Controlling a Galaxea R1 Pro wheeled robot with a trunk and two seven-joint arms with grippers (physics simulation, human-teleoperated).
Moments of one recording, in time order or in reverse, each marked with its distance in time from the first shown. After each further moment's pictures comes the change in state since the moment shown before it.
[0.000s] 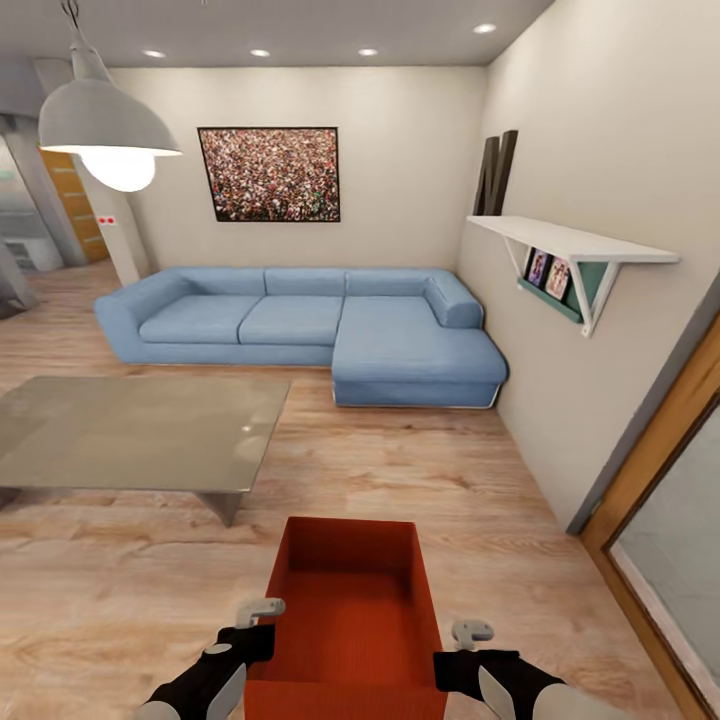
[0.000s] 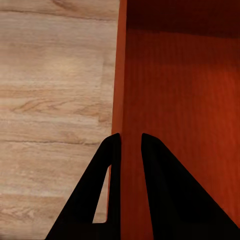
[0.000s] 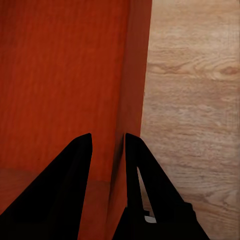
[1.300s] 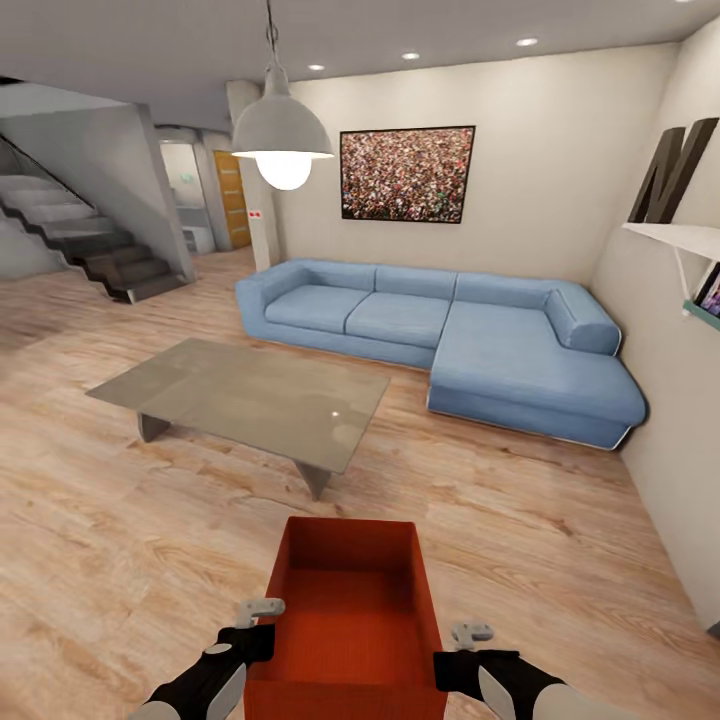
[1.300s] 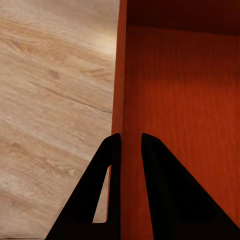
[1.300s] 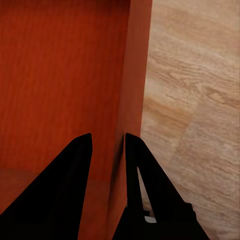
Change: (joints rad) left arm 0.000 0.000 0.001 0.000 -0.001 0.000 0.000; right arm 0.000 0.000 0.000 0.000 0.000 0.000 0.000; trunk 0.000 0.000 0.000
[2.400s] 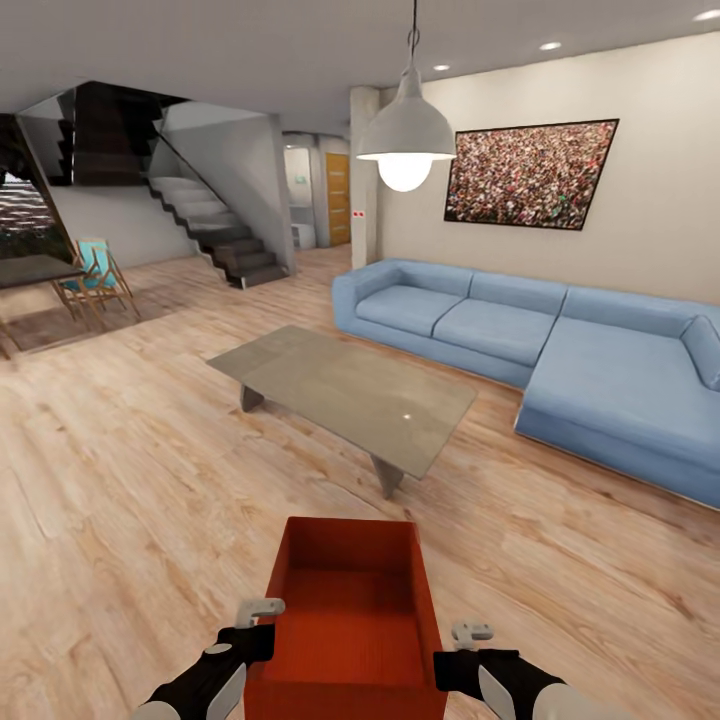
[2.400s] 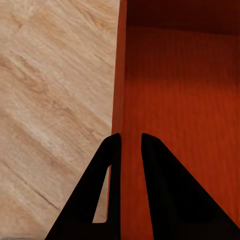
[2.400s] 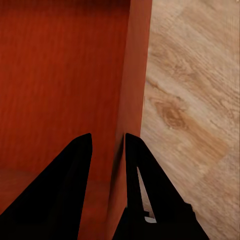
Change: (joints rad) left arm 0.000 0.000 0.001 0.000 0.001 0.000 0.000; right arm 0.000 0.000 0.002 -0.003 0.000 0.003 0.000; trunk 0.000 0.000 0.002
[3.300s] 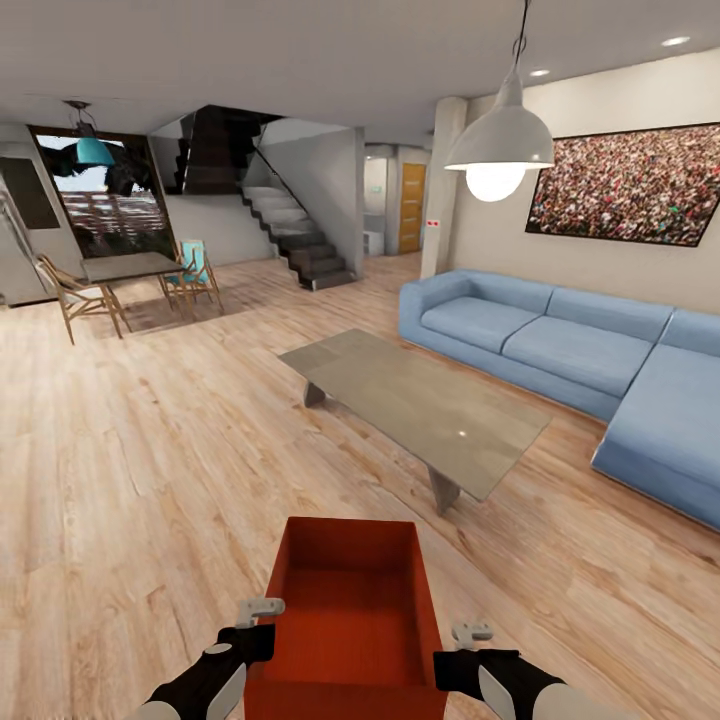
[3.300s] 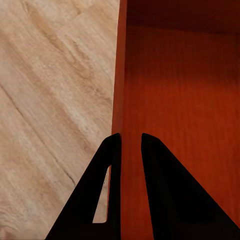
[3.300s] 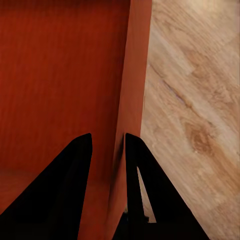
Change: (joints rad) left arm 0.000 0.000 -0.001 0.000 0.000 0.000 0.000; right arm 0.000 0.000 -0.001 0.000 0.000 0.000 0.000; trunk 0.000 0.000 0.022
